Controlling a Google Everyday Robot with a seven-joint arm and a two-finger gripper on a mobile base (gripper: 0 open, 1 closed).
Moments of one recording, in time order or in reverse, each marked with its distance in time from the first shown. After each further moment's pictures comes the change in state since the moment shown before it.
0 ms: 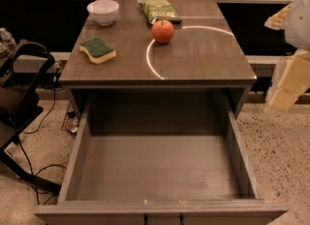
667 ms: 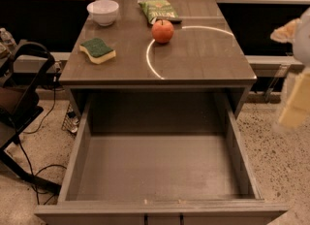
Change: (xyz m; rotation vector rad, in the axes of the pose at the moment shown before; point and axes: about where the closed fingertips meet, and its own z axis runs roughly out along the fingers) arm 0.015 0.018 0.006 -0.008 0.014 -0.005
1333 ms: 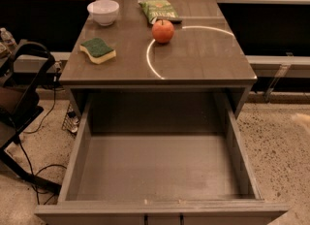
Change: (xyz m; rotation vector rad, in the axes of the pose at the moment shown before) arm 0.076 0.136 0.034 -0.035 0.009 -0.087
